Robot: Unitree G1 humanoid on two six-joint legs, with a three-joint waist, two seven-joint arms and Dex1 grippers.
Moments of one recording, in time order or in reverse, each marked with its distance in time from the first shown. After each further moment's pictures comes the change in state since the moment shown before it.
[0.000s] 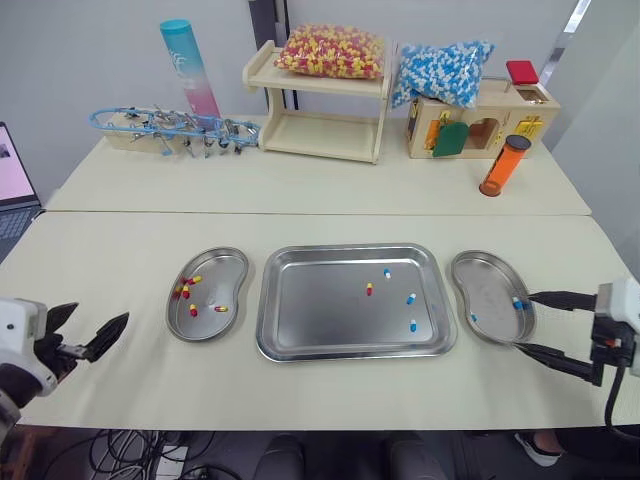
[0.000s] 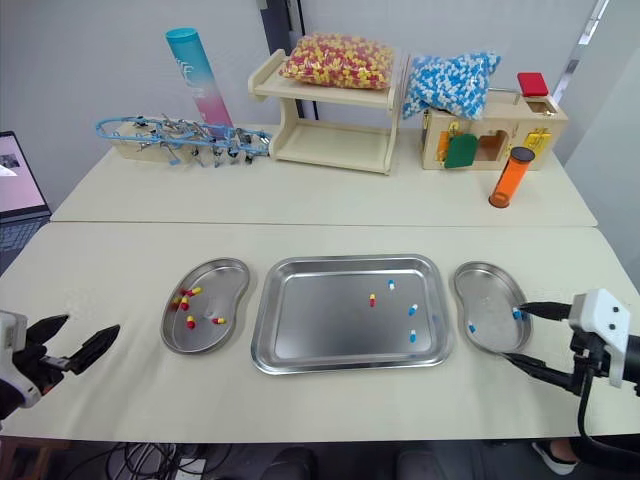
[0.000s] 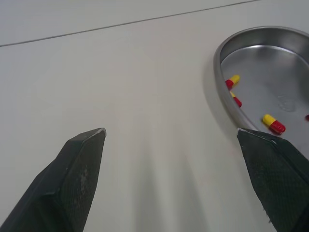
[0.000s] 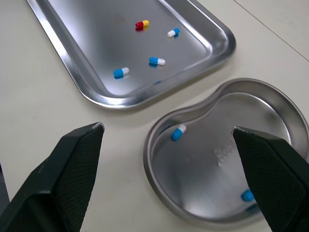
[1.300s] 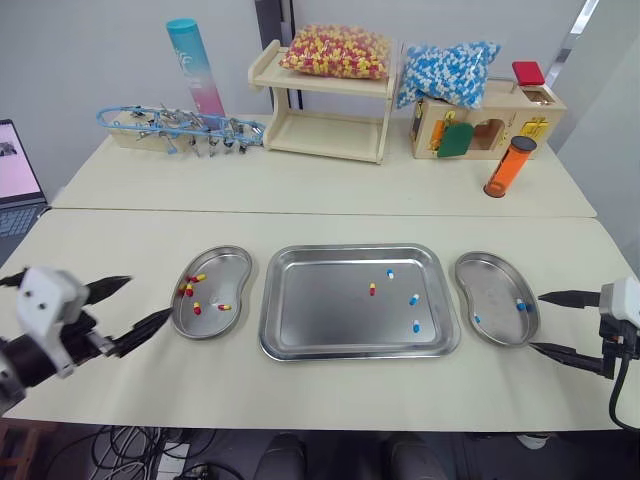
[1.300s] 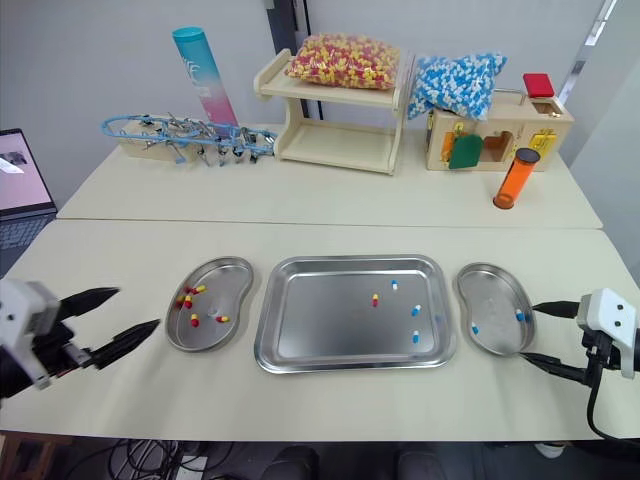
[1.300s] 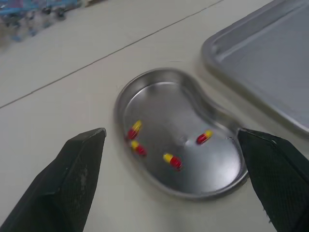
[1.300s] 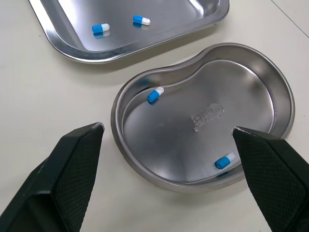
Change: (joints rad) left arm -0.030 0.146 -0.097 -0.304 -0.110 0.087 -0.155; right arm -0.127 -0.044 0.104 0.224 -0.072 -0.161 0.076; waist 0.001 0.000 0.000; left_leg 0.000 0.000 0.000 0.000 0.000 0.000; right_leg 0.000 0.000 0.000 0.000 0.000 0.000
